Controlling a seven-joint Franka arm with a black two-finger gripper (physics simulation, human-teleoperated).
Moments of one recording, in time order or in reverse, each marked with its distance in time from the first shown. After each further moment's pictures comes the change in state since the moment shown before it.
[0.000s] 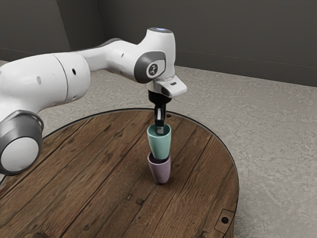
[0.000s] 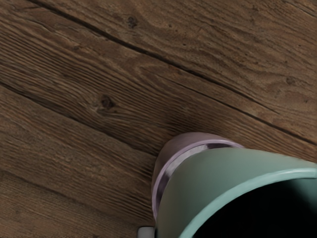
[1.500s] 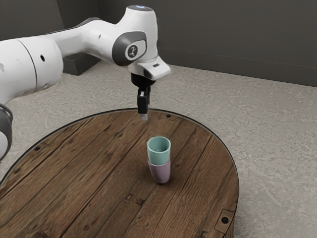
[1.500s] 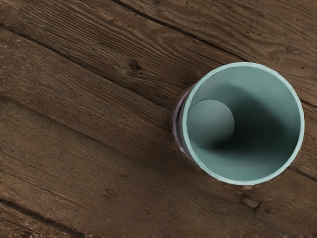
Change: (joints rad) arm 0.032 -0.202 0.006 -0.116 0.082 -0.012 0.000
